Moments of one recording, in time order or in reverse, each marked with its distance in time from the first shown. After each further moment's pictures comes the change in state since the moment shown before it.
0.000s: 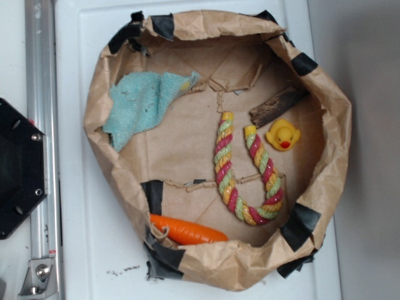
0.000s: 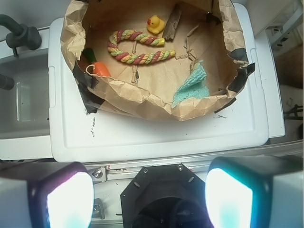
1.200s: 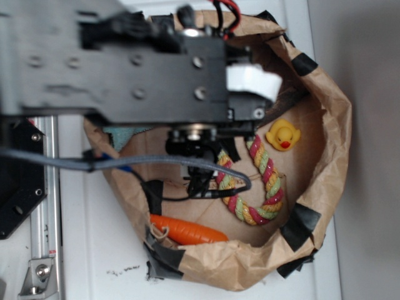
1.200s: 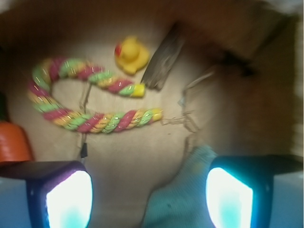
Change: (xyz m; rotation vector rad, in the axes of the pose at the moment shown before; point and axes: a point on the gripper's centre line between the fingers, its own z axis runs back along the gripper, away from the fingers) arm 0.117 0.032 -0.166 0.127 0.078 -0.147
